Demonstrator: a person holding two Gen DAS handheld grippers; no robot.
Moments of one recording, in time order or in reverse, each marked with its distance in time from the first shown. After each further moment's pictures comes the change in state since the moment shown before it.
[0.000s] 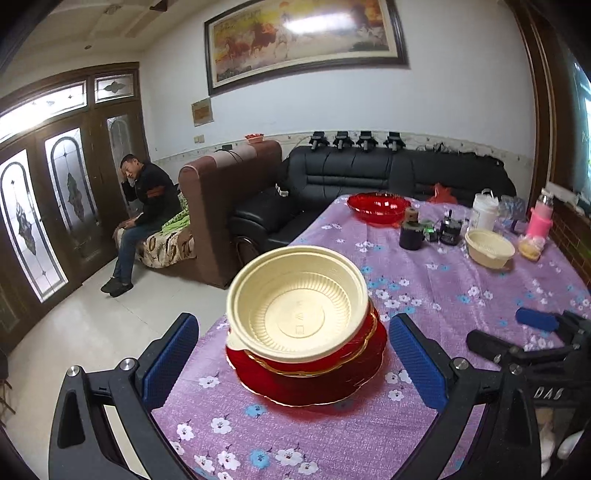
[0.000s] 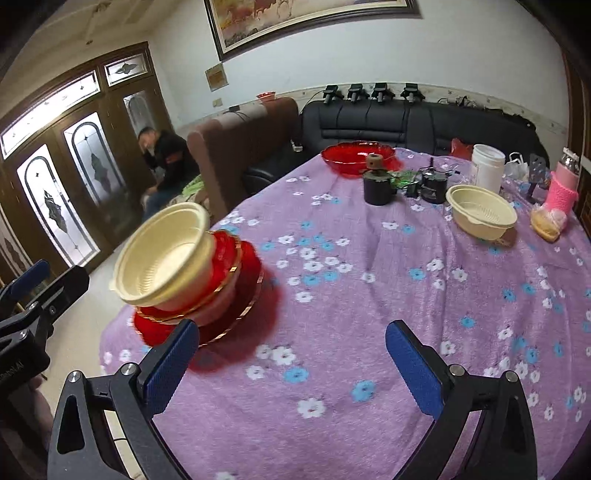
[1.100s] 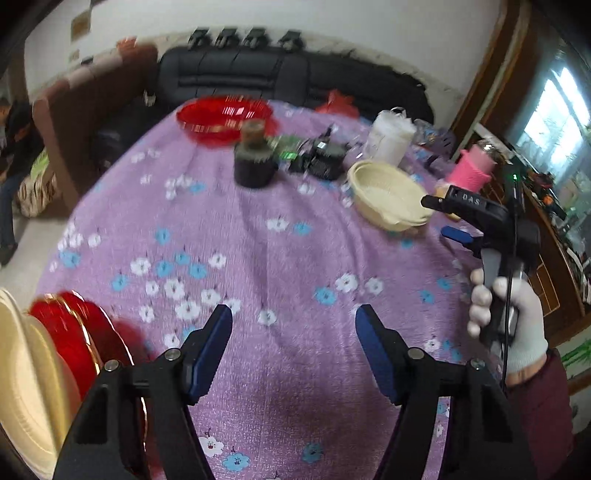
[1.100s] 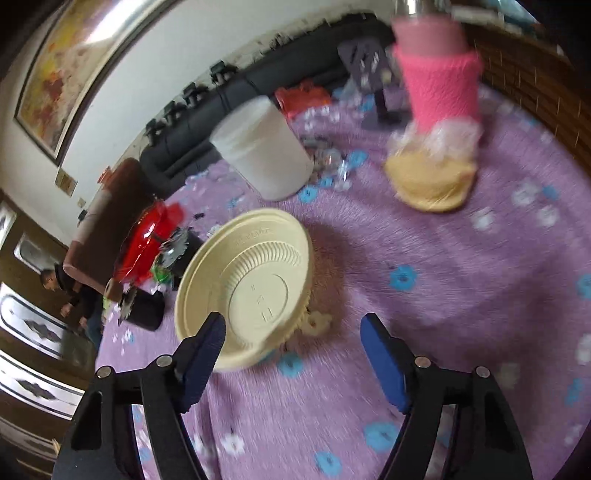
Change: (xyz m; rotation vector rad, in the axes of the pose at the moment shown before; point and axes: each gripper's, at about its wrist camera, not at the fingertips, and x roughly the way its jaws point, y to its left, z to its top) left arm 0.166 -0.175 0.059 0.022 0.456 -0.457; right arm 0.098 -0.357 0.093 0.661 0.068 -0.167
